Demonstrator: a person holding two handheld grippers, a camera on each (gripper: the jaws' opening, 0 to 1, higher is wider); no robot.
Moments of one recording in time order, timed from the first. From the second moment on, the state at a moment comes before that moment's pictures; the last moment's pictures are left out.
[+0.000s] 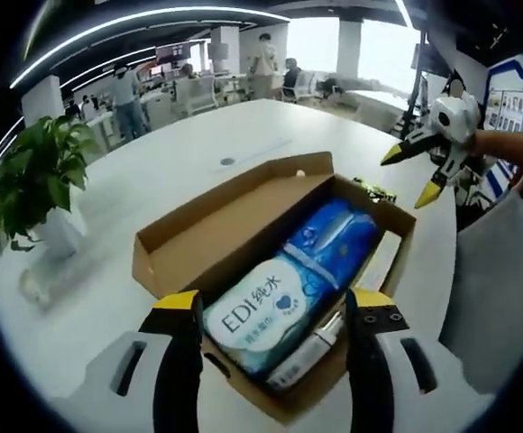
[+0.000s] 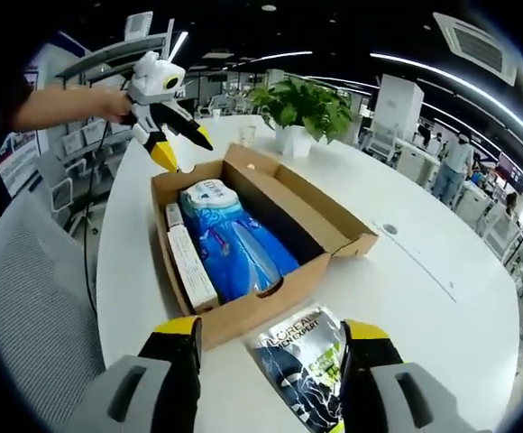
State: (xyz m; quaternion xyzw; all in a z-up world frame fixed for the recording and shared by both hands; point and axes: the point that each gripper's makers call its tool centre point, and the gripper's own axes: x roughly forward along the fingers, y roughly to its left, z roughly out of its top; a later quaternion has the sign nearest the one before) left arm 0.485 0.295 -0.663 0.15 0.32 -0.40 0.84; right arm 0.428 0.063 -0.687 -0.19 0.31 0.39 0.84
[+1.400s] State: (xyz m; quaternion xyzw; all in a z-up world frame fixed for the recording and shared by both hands) left arm 0.493 0.308 -0.720 0.30 0.37 -0.49 0.74; right arm 0.468 0.185 -0.702 -0.20 0.28 0.50 0.80
